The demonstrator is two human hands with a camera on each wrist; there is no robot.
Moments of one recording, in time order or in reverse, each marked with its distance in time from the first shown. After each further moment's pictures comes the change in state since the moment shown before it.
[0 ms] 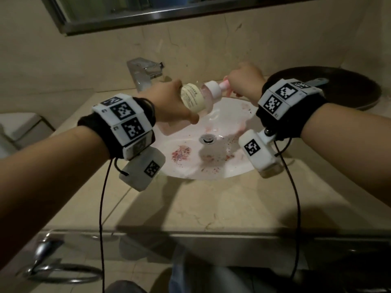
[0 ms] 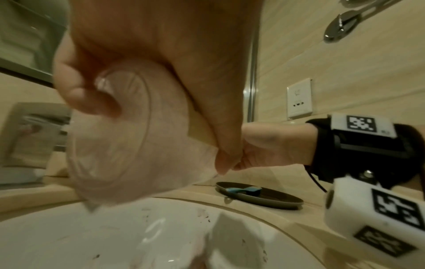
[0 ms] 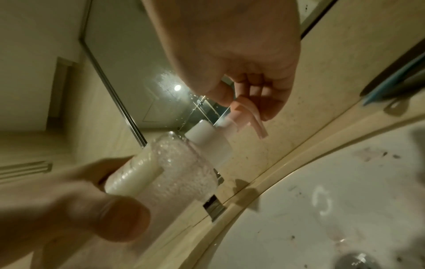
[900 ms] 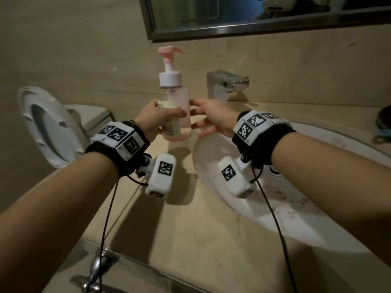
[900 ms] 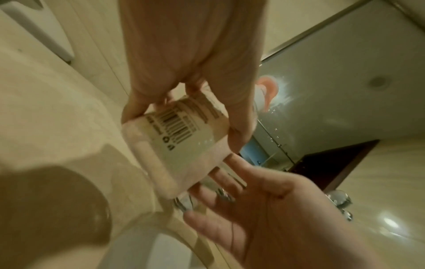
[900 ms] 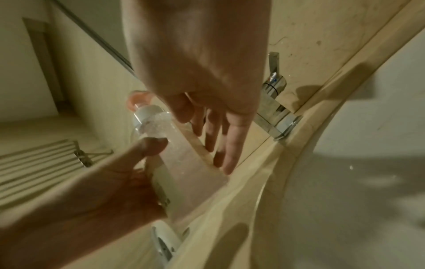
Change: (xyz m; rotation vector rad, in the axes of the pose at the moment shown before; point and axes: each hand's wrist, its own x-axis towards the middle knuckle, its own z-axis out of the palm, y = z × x) left_hand 0.013 -0.195 -0.020 -1.089 0.247 -0.382; right_hand 0.030 -0.122 0.196 0.408 -0.659 -0.122
